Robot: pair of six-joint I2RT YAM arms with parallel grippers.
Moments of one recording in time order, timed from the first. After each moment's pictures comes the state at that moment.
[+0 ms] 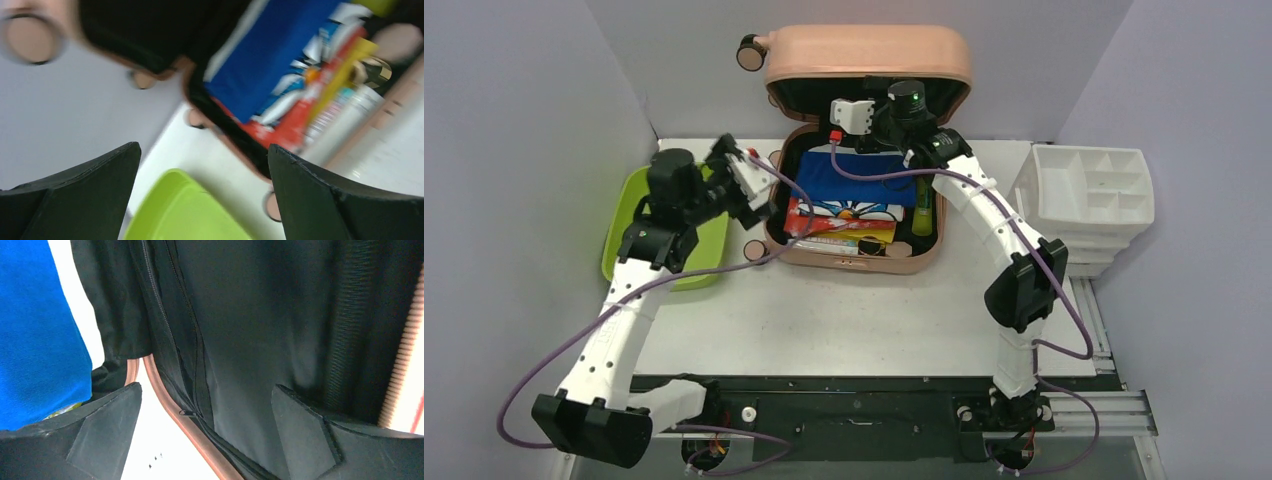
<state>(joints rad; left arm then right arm) -0.20 1.15 1.32 -0.38 0.40 0.68 0.53 1.91 2.03 -0.45 0.12 -1.26</state>
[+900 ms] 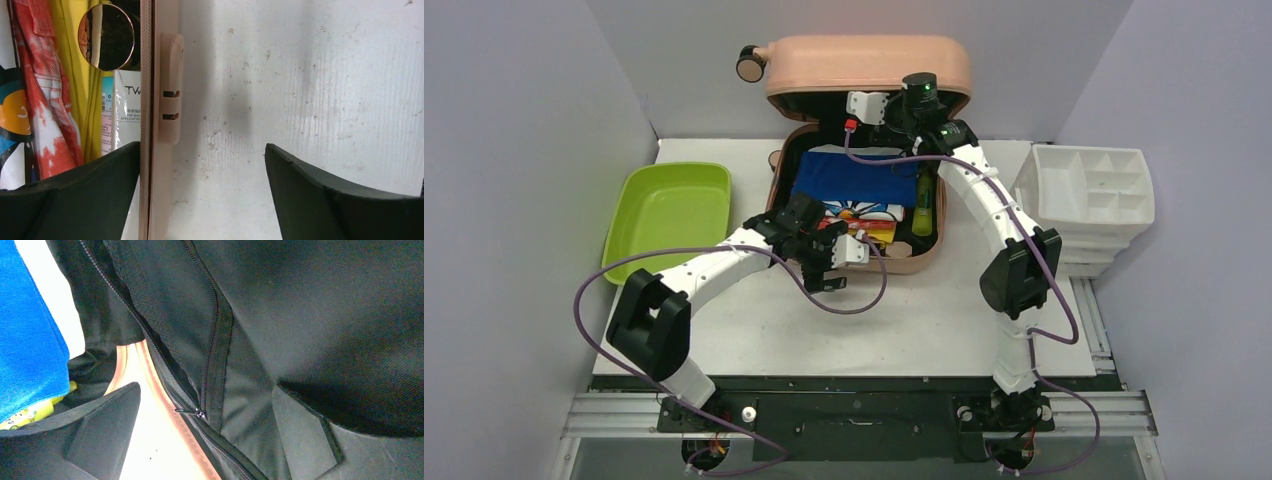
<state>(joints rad) -0.63 1.59 1.18 -0.60 0.45 0.89 0.44 2.04 2.14 -0.46 0.09 -1.27</state>
